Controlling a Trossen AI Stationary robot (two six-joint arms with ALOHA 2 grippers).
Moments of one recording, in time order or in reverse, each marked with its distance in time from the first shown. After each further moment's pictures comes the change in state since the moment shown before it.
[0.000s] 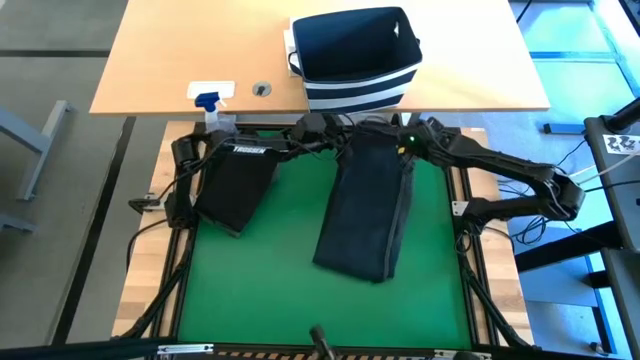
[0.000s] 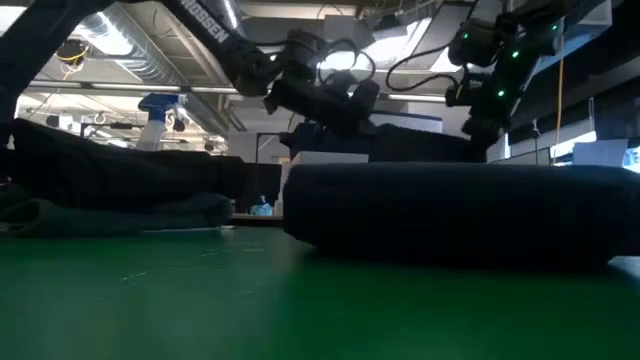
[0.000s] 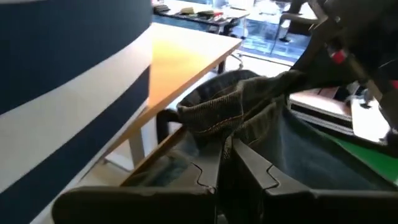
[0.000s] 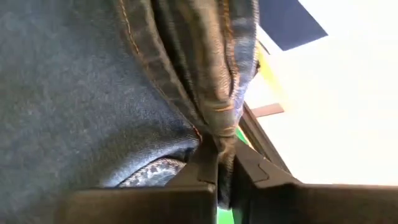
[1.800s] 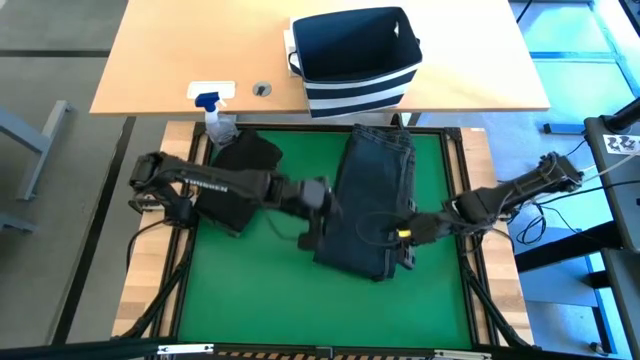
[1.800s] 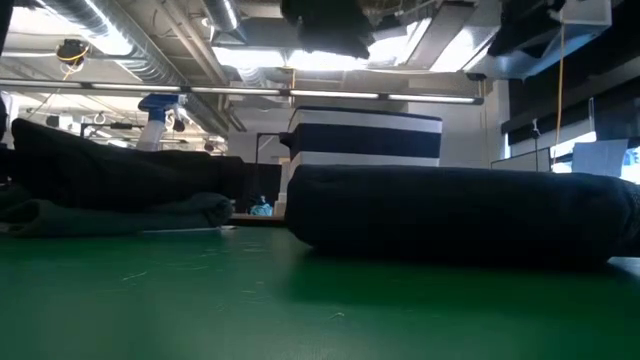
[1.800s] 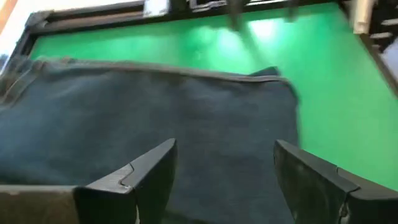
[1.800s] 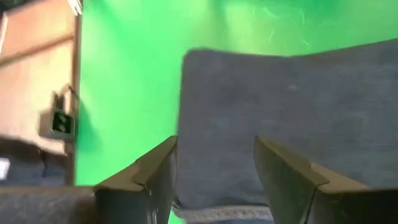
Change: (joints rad) left arm -0.489 -0.305 0.109 -0.883 0.013 0.129; right arm 0.991 -0.024 0.164 -0.048 -0.250 0.823
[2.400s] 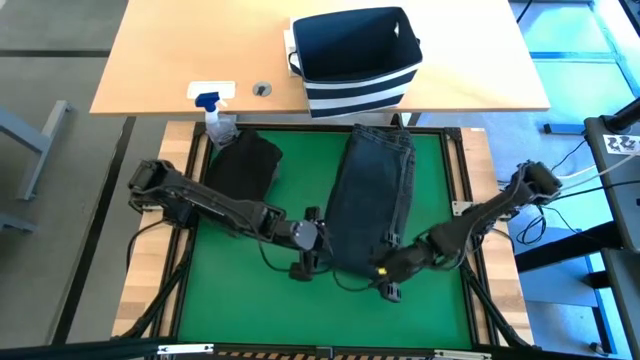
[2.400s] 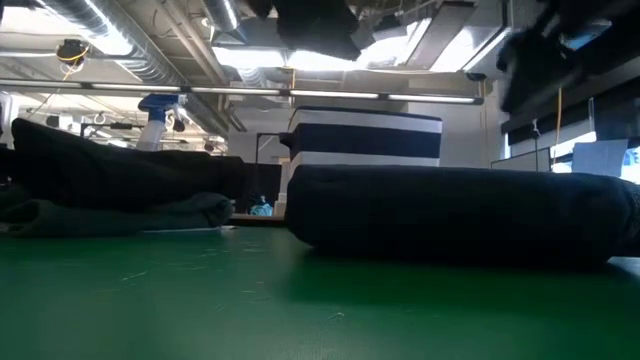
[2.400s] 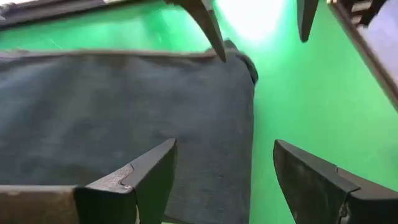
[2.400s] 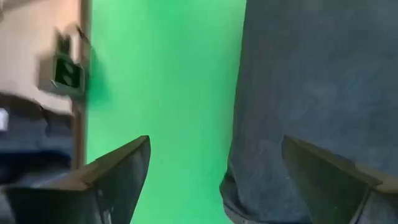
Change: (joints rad) left arm -0.210 0.016 -0.131 0.109 -0.147 -0.074; right arm 0.138 0.290 0.001 0.196 -0.054 0.068
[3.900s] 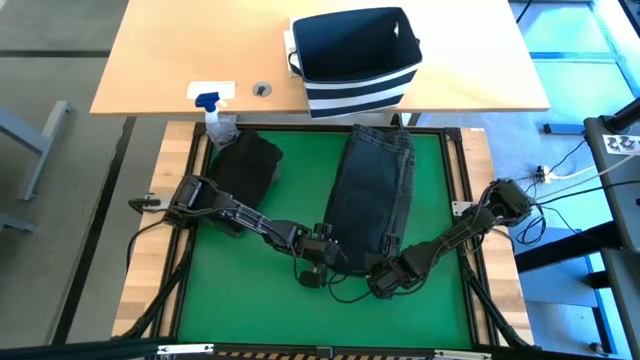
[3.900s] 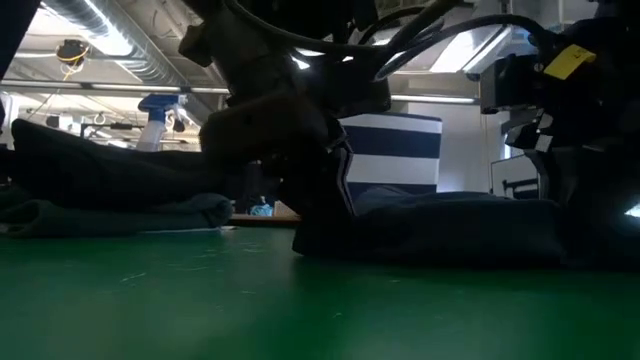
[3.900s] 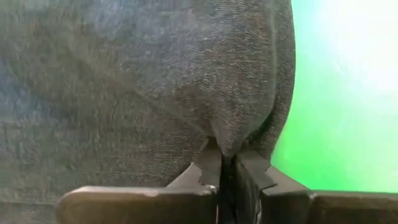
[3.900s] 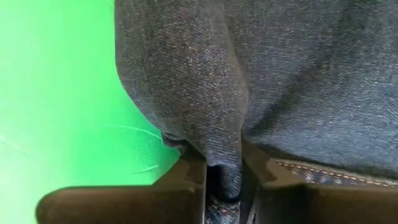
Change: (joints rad) left arm 0.008 0.401 -0.002 0.046 0.067 0.022; right arm 0.030 0.373 0.008 -0.180 0.135 0.003
